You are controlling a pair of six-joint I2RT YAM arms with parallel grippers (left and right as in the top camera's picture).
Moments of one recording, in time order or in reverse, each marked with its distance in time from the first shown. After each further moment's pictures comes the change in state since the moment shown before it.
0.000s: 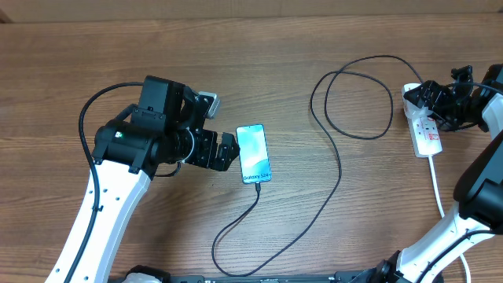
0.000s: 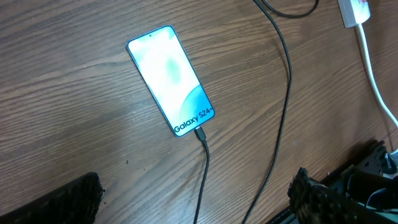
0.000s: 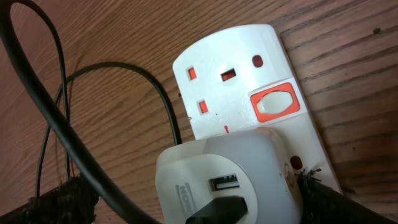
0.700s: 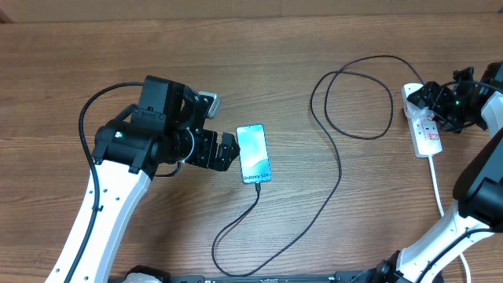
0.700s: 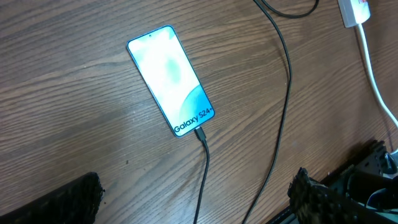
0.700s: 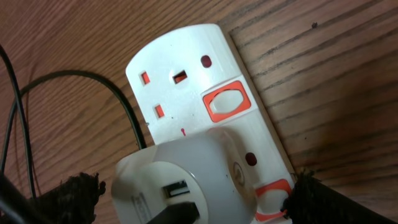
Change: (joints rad) left arm 0.000 0.000 0.000 0.000 0.000 0.000; right arm 0.006 0.011 0.020 -0.013 0.125 0.052
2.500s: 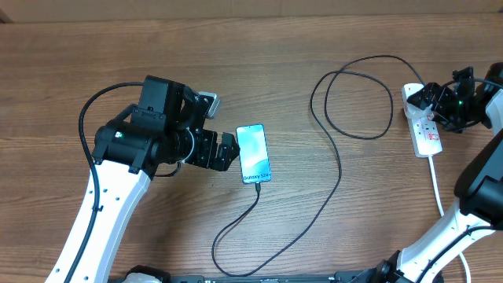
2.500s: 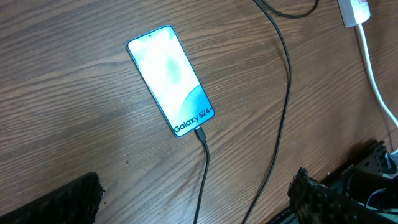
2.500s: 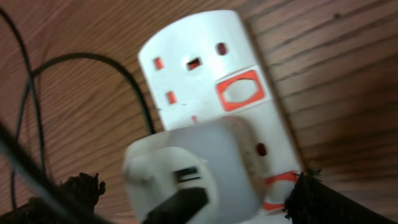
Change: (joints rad) left arm 0.000 0.000 0.000 0.000 0.000 0.000; right arm -0.010 0.025 0.063 -0.091 -0.052 -0.079
